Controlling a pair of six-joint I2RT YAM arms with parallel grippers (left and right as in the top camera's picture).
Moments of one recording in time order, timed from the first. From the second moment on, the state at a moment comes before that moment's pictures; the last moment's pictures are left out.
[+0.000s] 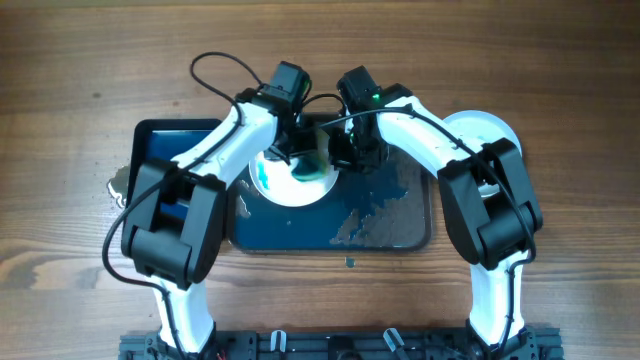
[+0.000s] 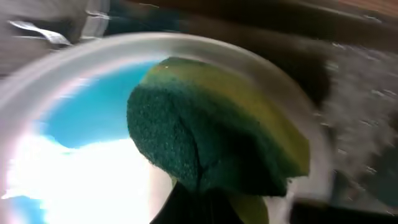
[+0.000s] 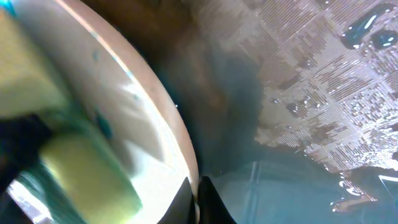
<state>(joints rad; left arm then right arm) -0.38 2.01 1.41 -0.73 0.12 -0.53 0.48 2.15 1.52 -0.83 -0.36 0.55</state>
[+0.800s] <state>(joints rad) -0.15 1.80 1.69 -1.21 -0.05 -0.52 0.48 2.15 1.52 -0.80 -0.38 0.52</state>
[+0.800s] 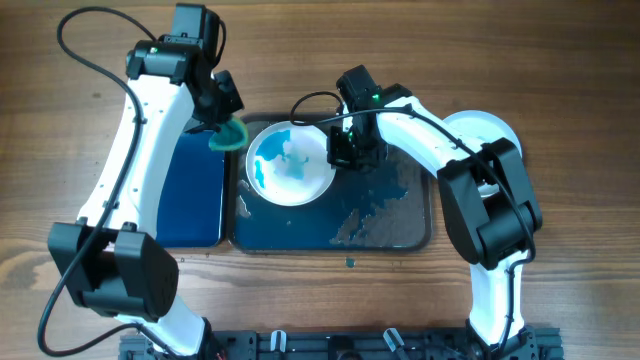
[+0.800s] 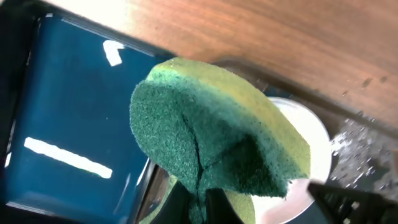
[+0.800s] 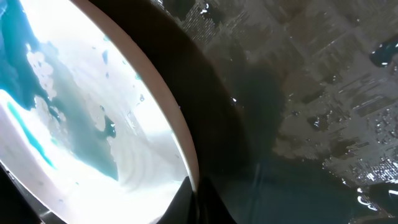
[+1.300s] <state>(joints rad) -0.15 1.80 1.69 -1.26 -0.05 -0.48 0.68 1.73 1.52 -0.99 0.47 0.39</state>
